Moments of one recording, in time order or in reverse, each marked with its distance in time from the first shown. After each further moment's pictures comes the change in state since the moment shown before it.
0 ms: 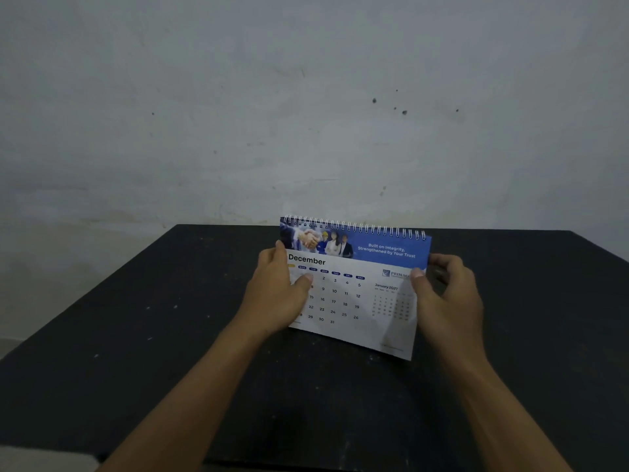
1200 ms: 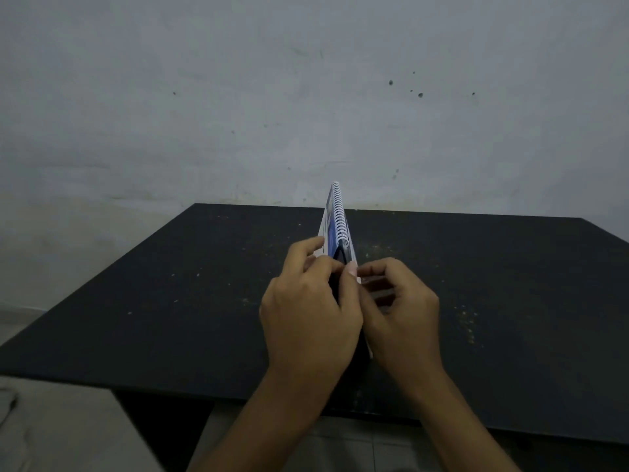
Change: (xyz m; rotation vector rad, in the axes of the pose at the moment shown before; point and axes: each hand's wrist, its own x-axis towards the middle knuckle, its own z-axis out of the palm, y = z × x) left_hand -0.124 0.056 0.002 0.061 0.558 0.250; right_hand -0.087 -0.032 0.027 0.051 -0.173 -0.462
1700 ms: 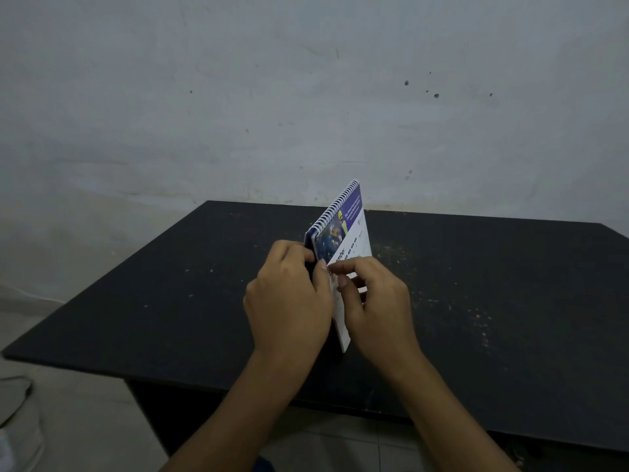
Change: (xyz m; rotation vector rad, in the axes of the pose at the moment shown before) left_hand 0.018 -0.032 -0.010 0.133 -0.034 -0.193; right_hand 0.006 0.006 0.037 -0.080 -0.134 -0.045
